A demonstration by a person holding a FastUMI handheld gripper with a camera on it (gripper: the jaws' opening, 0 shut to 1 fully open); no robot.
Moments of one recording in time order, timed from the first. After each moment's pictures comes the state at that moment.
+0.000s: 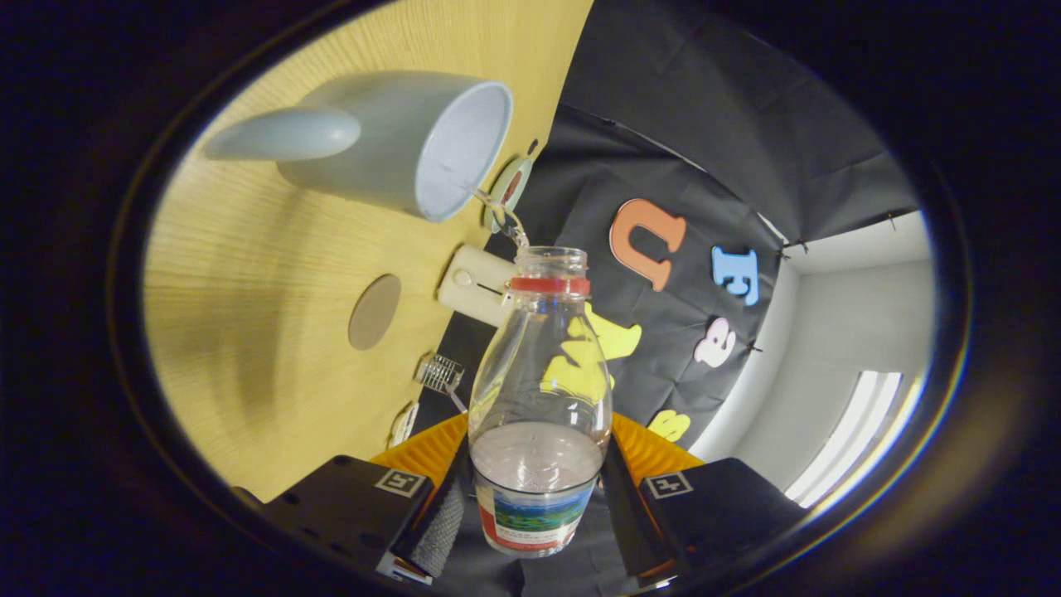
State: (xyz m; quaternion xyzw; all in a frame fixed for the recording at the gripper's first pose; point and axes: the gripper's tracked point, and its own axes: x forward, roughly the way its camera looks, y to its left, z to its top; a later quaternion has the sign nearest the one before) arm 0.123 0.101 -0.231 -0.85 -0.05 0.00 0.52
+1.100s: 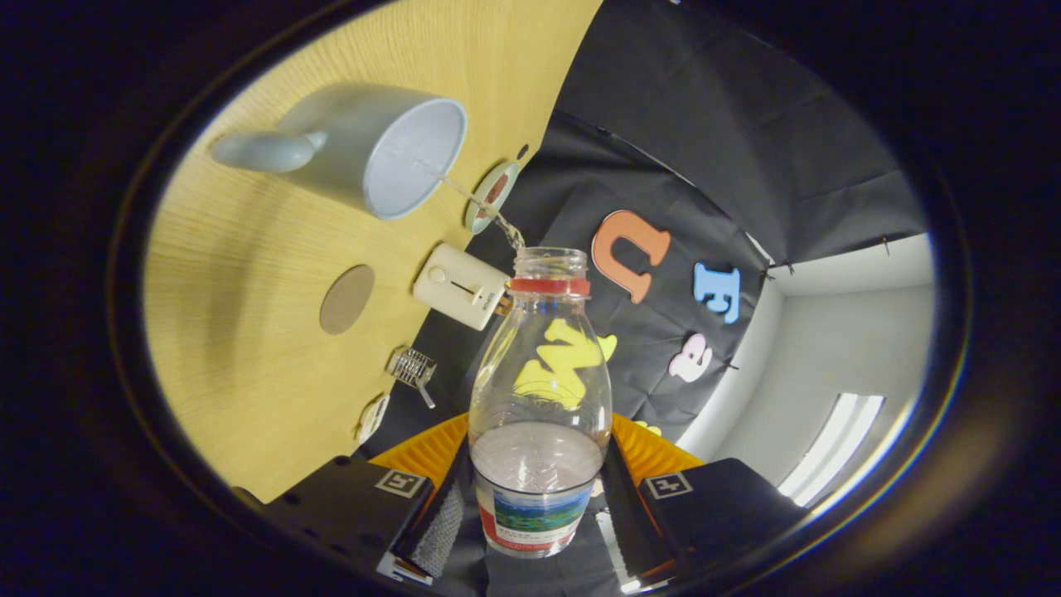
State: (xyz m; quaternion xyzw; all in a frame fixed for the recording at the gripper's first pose) arm 0.115 0.122 -0.195 -0.87 -0.08 0.00 0.48
